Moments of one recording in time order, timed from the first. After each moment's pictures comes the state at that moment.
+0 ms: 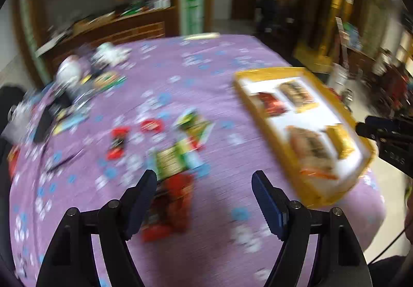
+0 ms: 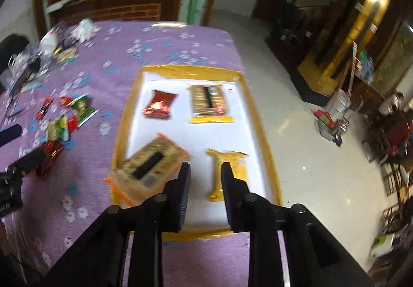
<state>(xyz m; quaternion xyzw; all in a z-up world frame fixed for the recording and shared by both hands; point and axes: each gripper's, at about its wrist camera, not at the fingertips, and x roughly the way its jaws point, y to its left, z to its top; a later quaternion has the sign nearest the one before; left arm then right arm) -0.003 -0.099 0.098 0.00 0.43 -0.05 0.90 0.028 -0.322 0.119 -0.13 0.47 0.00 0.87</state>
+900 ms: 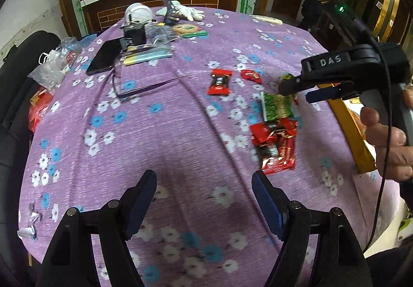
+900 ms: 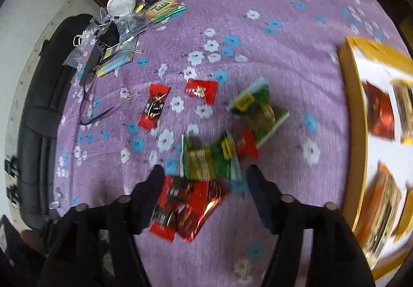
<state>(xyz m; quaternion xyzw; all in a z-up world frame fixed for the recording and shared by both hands) -0.062 0.036 0.063 -0.06 0.48 0.03 0.88 0.134 -0.127 0.037 0.01 0.63 0.22 0.75</state>
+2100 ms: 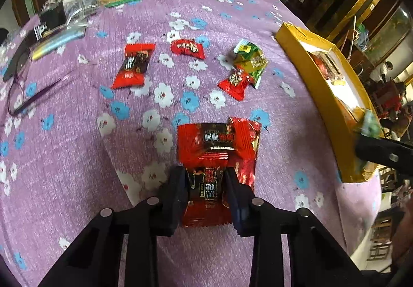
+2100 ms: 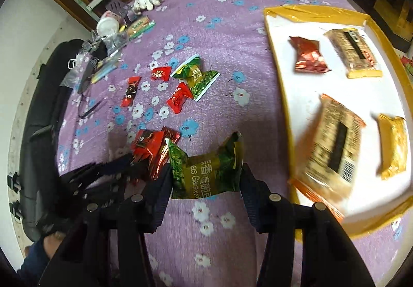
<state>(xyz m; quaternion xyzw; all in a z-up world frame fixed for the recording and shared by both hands) 0.029 -0.030 0.011 -0.08 0.55 -0.09 0.83 0.054 -0.235 0.068 0.08 0.59 0.18 0.79</state>
